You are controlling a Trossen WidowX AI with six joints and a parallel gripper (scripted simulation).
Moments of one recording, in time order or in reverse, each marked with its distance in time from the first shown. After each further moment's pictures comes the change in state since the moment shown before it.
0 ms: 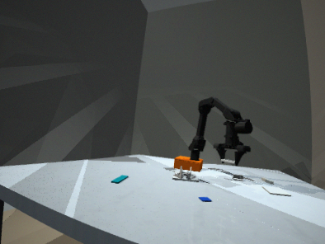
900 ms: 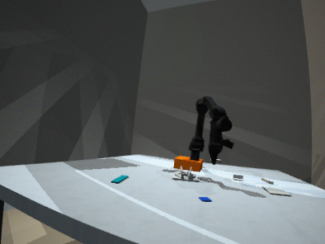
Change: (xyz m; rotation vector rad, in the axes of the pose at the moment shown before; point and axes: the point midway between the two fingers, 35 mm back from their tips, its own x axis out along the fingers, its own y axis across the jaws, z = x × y) arm 0.001 0.033 -0.084 0.823 0.008 0.006
